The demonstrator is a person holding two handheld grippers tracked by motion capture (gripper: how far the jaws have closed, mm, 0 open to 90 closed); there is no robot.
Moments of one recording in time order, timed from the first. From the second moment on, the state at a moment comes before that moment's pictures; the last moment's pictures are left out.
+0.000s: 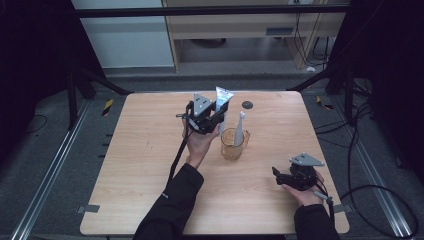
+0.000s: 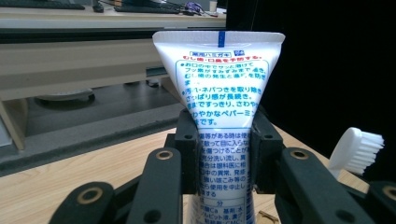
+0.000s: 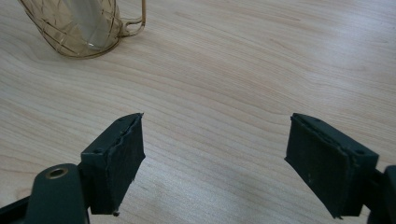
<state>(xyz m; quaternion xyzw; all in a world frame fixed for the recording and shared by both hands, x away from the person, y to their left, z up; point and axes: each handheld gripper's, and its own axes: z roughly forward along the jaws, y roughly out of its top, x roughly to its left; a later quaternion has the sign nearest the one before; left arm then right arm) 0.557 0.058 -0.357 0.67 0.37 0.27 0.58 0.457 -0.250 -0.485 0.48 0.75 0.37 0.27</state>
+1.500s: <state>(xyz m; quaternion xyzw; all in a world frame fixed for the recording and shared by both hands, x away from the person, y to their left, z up) 0.566 0.026 -0.406 0.69 0.36 0.25 0.57 0.457 -0.249 -0.487 0.48 0.75 0.37 0.28</state>
